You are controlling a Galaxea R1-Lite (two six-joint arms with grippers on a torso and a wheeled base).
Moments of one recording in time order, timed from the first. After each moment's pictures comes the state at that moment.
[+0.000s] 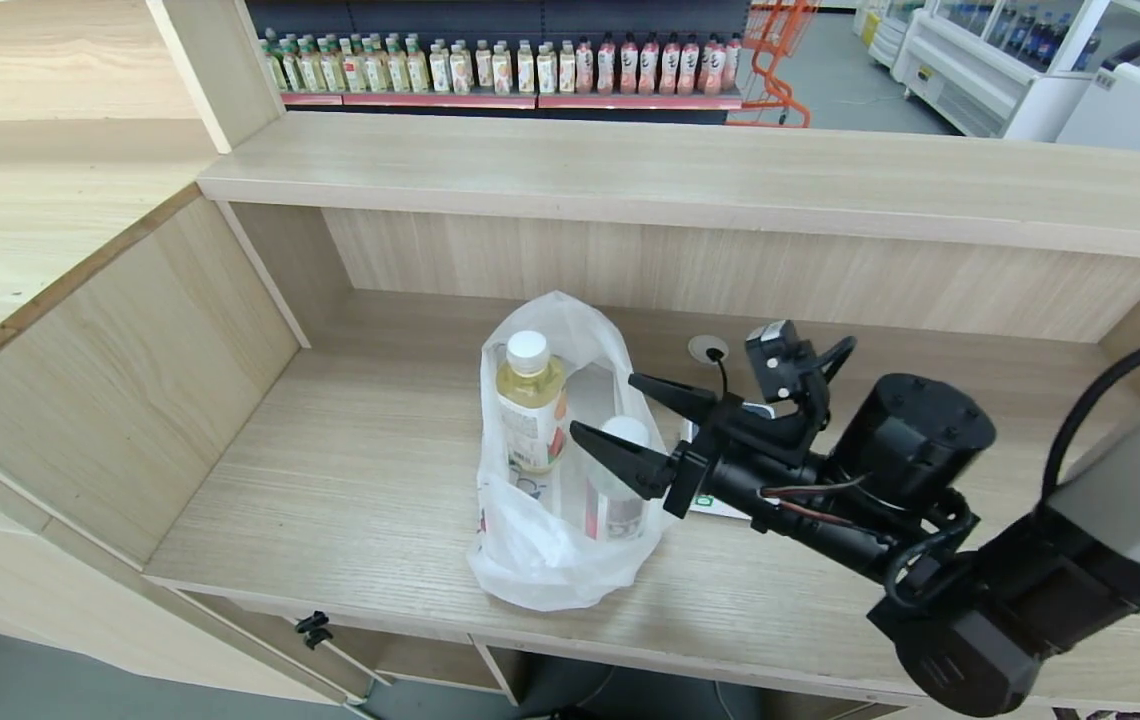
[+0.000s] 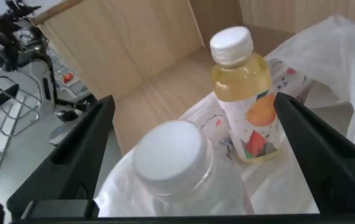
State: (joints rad) left arm 0.00 0.00 0.00 0.05 0.13 0.01; right arm 0.63 2.01 -0.68 -1.55 0.40 0.17
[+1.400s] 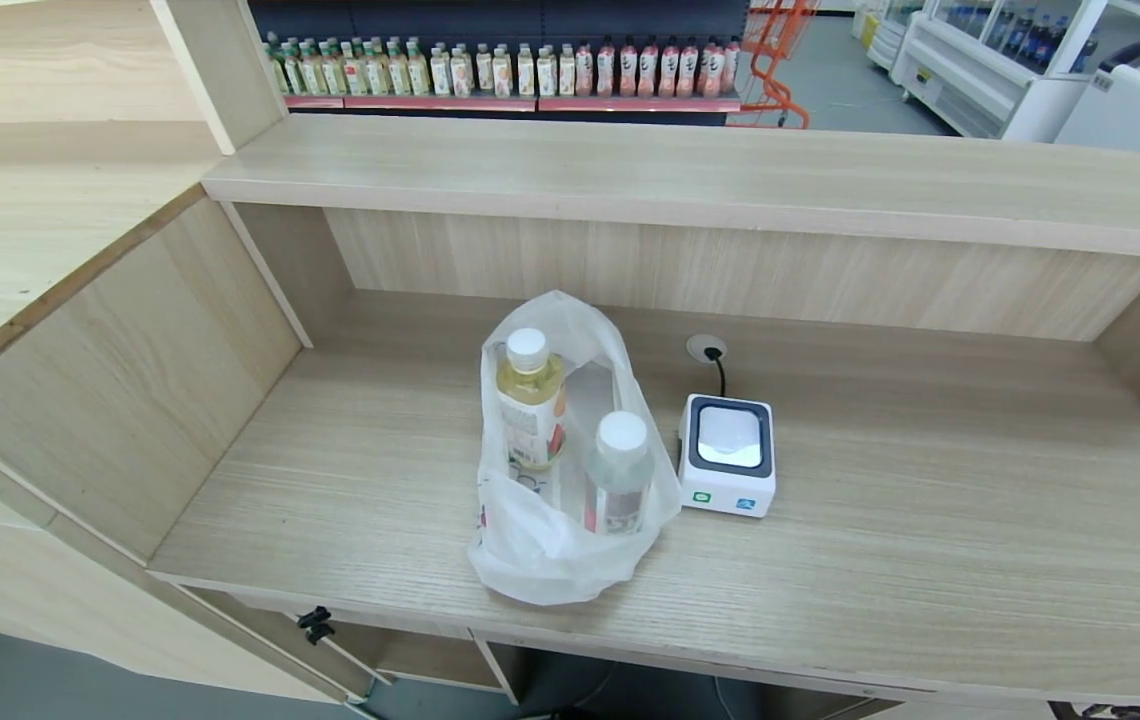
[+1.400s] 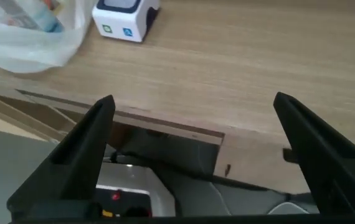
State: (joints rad) left arm 0.00 0.00 0.00 0.05 0.13 0.01; right arm 0.03 0.15 -0.02 -0.05 0.08 -0.06
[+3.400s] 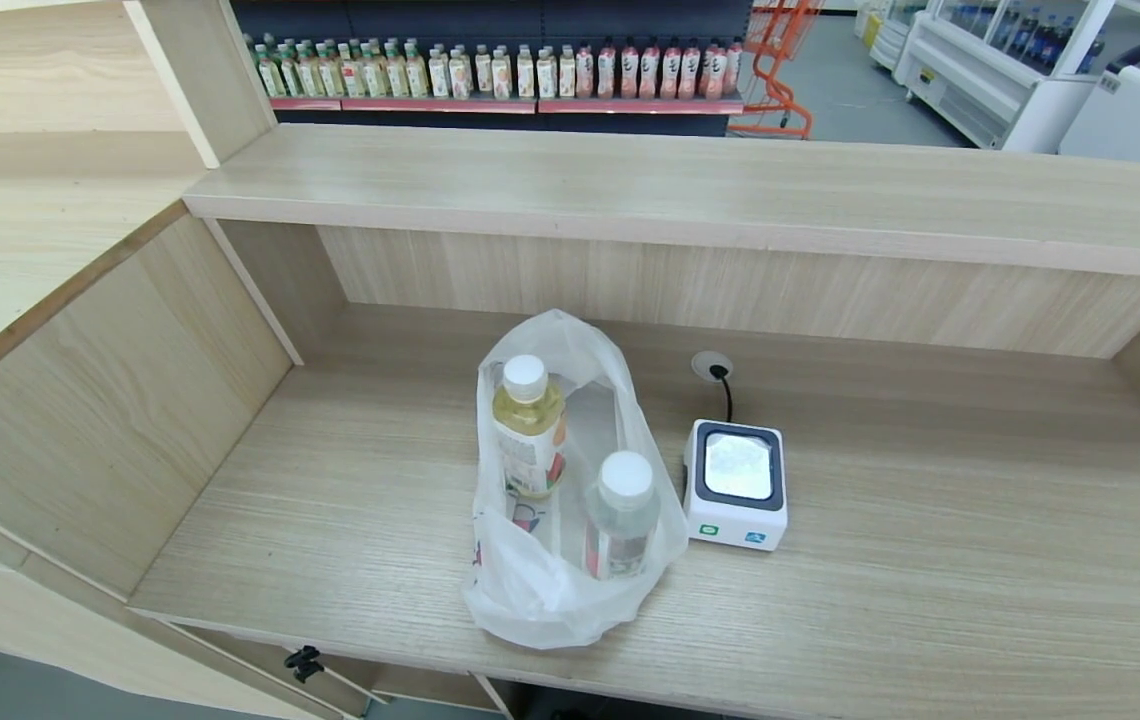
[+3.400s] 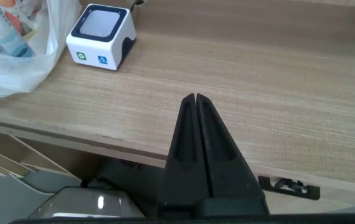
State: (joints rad) left arm 0.00 0.00 0.00 0.05 0.13 0.01; right arm 0.00 0.00 0.00 -0.04 0.07 -0.08
